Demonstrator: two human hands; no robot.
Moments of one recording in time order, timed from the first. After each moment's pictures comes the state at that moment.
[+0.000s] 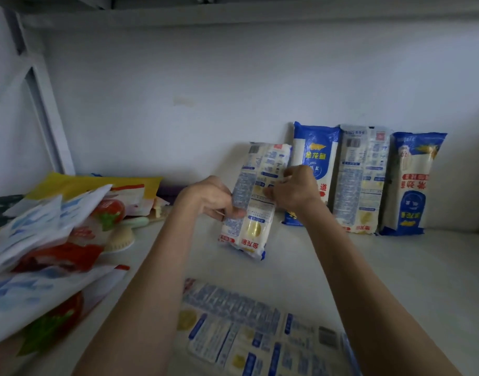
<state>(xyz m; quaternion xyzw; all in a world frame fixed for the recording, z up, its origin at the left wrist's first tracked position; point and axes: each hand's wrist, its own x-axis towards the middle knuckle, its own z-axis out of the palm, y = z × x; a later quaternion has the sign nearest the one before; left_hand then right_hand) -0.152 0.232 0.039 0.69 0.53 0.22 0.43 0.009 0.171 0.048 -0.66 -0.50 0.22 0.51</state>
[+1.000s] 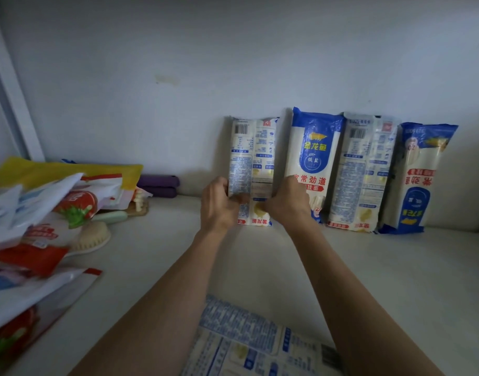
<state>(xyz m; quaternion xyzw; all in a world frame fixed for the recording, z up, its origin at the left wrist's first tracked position) -0.098 0.269 -0.042 0.65 0.51 0.51 0.23 0.022 0.217 -0.004 -0.76 -0.51 0.10 0.39</state>
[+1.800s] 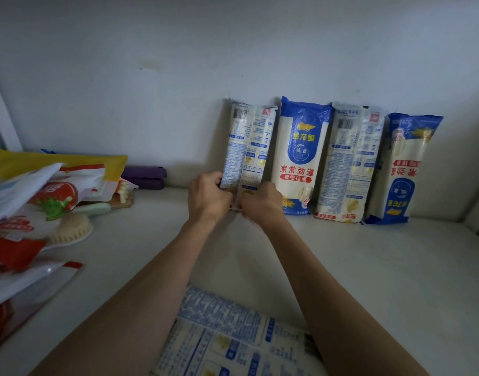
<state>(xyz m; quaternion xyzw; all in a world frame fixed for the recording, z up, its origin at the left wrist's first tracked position) -0.093 0.275 -0.050 0.67 0.50 0.52 0.20 0.005 0.221 -0.022 -0.73 -0.45 0.22 0.46</state>
